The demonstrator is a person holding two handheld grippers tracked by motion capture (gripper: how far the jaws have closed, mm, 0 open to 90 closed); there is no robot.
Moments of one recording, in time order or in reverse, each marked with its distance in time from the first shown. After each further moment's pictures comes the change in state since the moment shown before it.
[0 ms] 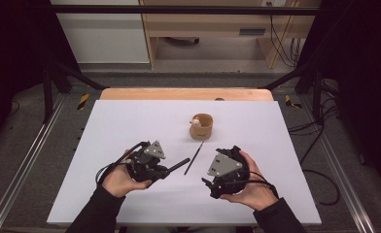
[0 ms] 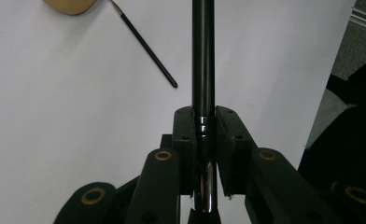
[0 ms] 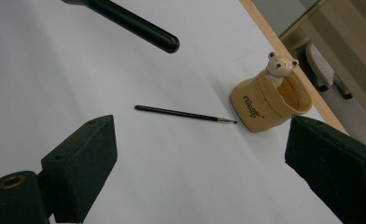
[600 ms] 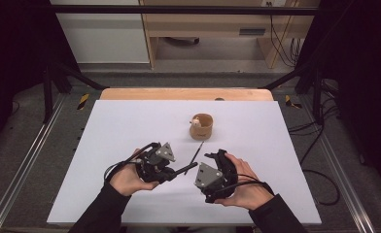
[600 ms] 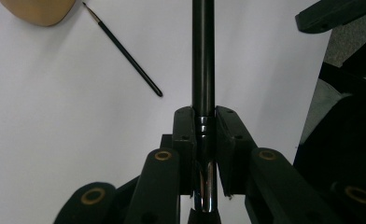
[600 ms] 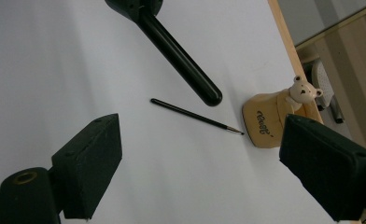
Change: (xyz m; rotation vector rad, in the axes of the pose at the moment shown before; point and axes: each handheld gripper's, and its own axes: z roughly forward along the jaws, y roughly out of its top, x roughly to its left) left arm -0.009 0.017 0.011 0.046 -0.026 0.067; right arm 0.019 0.018 0.009 0.061 0.031 -0.219
